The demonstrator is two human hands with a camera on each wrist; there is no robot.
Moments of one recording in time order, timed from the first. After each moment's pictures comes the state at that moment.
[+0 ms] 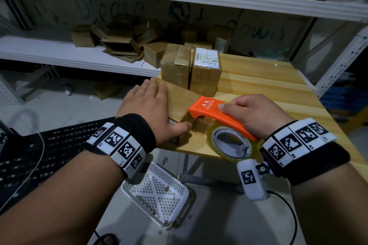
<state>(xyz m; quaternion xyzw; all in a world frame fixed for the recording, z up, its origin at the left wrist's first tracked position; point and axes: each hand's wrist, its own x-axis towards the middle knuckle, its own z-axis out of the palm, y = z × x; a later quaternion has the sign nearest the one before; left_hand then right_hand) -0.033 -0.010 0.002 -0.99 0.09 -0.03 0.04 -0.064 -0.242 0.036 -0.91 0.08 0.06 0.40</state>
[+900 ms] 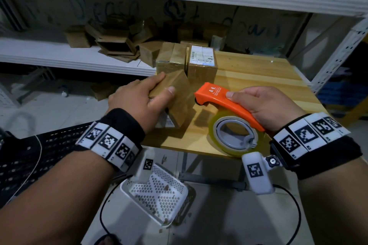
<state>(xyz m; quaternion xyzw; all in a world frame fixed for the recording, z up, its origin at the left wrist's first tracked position) -0.036 0.004 0.007 -0.96 0.04 -0.09 -0.28 -0.068 -0.264 0.041 -0.87 0.06 0.05 0.49</state>
